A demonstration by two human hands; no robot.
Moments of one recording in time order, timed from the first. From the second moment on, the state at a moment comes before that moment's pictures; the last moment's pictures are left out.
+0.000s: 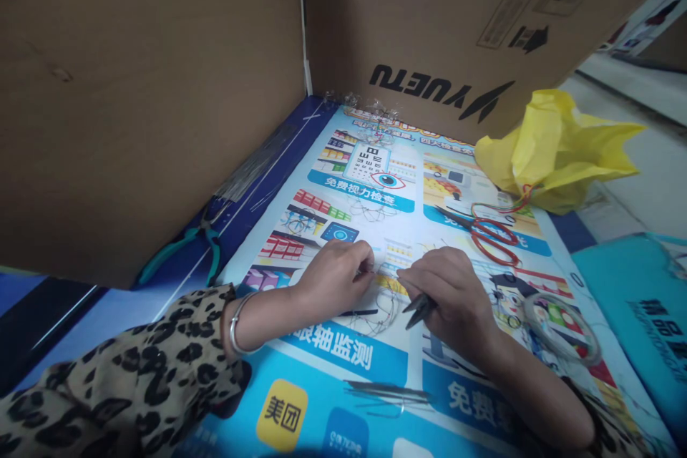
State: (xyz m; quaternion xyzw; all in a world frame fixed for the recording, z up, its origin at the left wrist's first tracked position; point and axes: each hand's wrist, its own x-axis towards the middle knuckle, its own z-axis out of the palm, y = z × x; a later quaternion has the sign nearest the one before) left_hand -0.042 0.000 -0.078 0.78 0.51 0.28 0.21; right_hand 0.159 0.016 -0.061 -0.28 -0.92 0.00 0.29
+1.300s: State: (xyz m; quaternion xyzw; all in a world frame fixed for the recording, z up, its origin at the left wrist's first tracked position) left_hand -0.032 0.017 -0.039 0.85 0.42 0.25 0.18; right_hand 0.156 0.026 -0.059 -0.40 -0.83 0.23 0.30
